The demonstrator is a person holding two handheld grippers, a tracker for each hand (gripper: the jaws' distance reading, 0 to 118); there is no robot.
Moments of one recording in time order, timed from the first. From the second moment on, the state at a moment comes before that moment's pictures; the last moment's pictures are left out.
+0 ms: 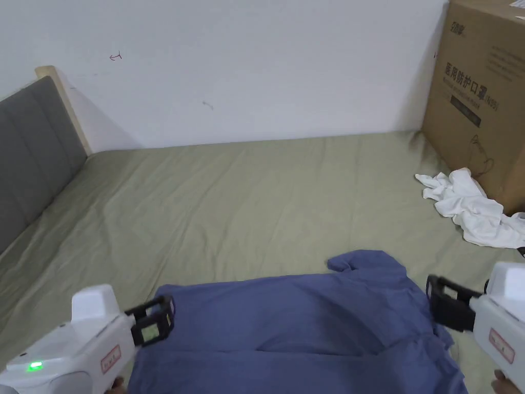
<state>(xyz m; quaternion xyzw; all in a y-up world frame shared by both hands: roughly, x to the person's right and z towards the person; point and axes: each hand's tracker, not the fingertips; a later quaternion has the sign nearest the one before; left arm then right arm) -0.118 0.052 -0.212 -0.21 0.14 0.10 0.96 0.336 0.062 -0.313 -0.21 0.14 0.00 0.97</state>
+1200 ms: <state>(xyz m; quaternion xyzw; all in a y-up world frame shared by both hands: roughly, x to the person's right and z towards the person) -0.221 -0.042 -0.420 -0.38 0.13 0.09 0.91 0.272 0.063 -0.374 -0.13 0.12 0.08 0.98</state>
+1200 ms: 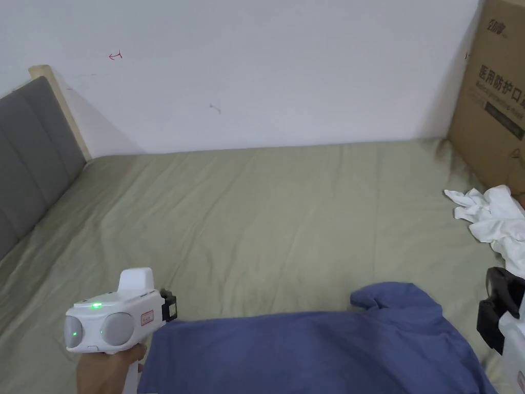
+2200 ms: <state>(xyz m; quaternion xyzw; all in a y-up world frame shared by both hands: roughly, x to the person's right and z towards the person) -0.233 -0.081 -0.446 -0.44 0.10 0.08 0.89 0.276 -0.089 -0.595 -0.40 0.12 0.09 0.90</state>
